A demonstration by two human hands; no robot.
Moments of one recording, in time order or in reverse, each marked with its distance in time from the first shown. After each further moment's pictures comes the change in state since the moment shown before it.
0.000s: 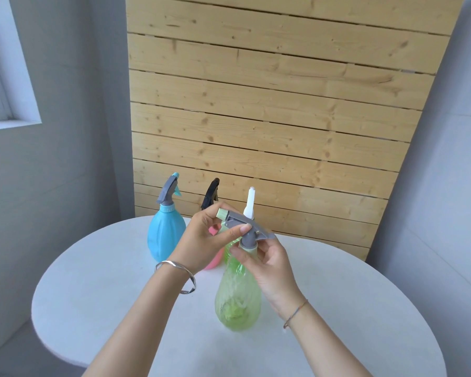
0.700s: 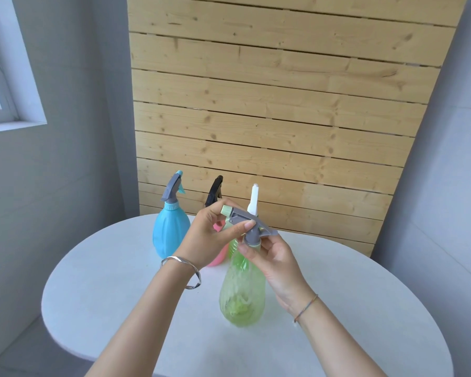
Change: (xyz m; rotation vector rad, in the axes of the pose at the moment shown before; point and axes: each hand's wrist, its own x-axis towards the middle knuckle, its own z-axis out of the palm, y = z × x) left_hand 0.000 0.004 0.000 0.021 -0.017 -0.011; right_hand -0.001 0.002 -0.006 0.129 -0.070 0.083
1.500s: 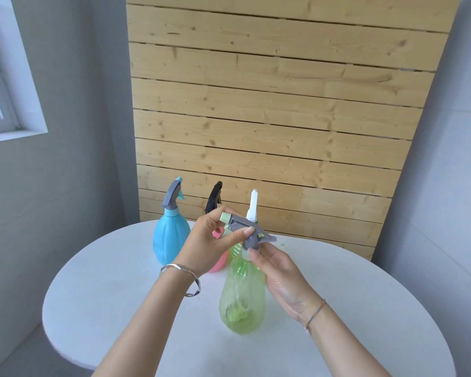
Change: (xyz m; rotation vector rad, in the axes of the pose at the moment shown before) left_hand -0.001 -0.004 -0.002 0.024 -0.013 0.019; right_hand -0.004 -0.003 -0.006 0.044 -0.118 0.100
